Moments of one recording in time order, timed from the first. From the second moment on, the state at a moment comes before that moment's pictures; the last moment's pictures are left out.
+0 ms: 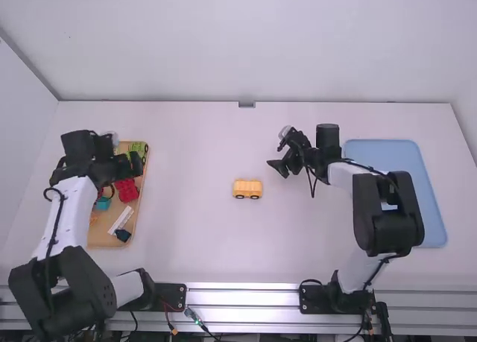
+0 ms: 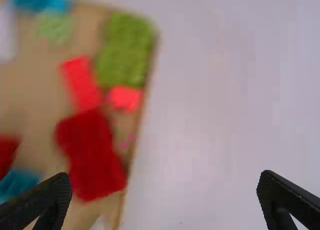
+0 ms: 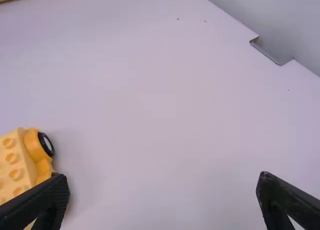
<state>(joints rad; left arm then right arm) 0.44 1.32 0.95 -0.63 0.22 -0.02 0.12 1.84 0.91 0.18 -0.72 -0.62</state>
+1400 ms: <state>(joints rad) 0.82 1.71 0.97 -0.64 -0.06 -0.28 0.11 1.84 0.91 0.21 -0.62 -0.60</state>
